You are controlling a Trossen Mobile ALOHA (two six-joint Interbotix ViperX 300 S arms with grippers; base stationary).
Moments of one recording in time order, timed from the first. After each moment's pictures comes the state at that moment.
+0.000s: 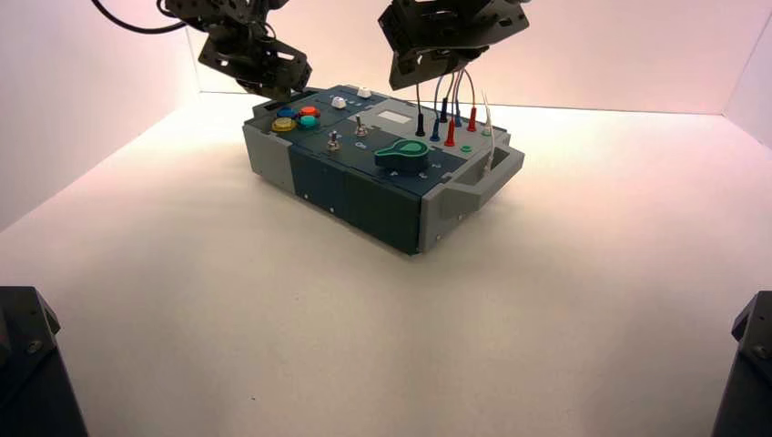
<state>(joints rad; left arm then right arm) -0.28 0.35 0.53 -0.22 -0.05 0.39 0.75 -0.13 0.84 0.17 0.06 -0.15</state>
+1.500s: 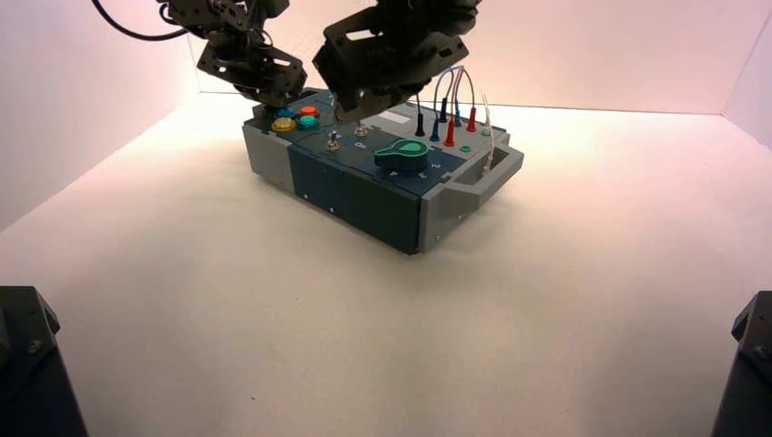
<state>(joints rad) -0.24 0.40 0.49 -0.22 -0.04 0.38 0.91 -0.02 0.78 0.19 0.05 -0.15</state>
